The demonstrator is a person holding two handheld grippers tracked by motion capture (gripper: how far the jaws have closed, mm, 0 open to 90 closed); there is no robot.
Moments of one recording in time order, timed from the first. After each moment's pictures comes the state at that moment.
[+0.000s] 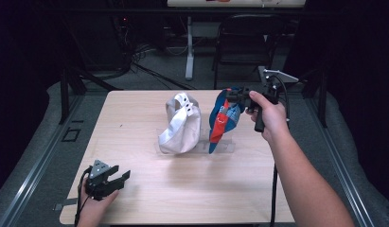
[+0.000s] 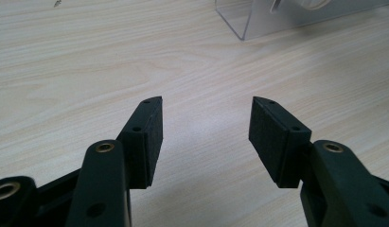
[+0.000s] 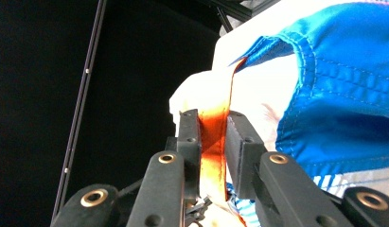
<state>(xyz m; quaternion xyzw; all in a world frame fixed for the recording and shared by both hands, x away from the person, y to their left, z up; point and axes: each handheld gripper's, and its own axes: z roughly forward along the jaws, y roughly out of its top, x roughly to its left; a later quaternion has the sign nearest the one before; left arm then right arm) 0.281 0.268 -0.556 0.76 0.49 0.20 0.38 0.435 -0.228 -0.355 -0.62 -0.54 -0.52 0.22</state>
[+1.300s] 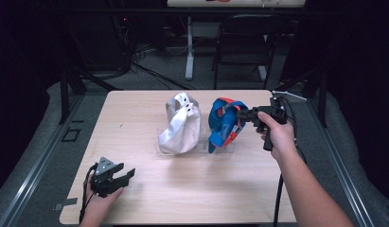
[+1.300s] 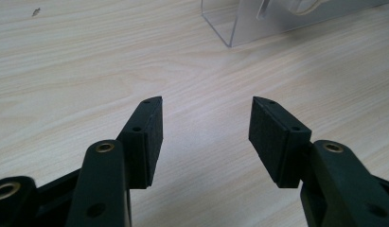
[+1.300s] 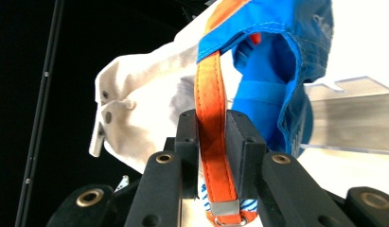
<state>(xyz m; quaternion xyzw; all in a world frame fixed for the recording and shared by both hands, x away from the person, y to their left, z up) 0.292 0.255 -0.556 0.76 0.48 0.20 0.39 0.409 -0.259 -0.404 -0.67 -0.54 -0.48 0.19</state>
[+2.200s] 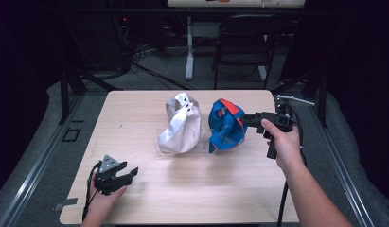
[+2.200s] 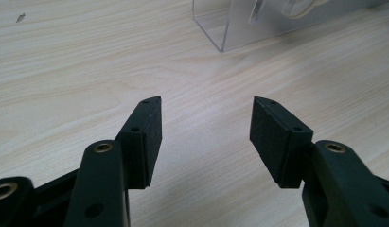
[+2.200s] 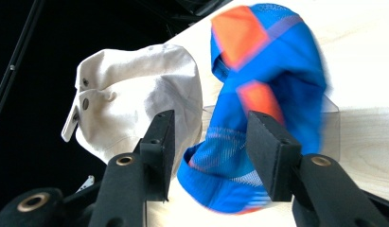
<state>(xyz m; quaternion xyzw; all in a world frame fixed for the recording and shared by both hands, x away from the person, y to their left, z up) 0.298 0.249 -0.557 0.77 0.47 0.19 0.39 0.383 -0.263 -0.400 -0.65 -0.57 -0.49 0.09</state>
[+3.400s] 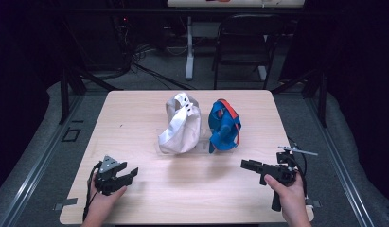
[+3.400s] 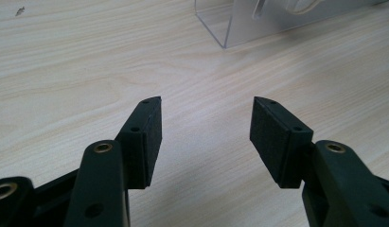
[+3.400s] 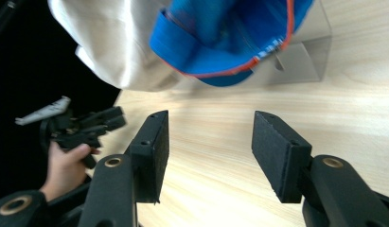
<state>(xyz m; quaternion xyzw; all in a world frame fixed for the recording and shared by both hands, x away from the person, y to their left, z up) 0.298 0.250 -0.559 0.77 0.47 0.19 0.38 0.279 -0.265 -0.482 -0.59 -0.63 -0.51 0.04</state>
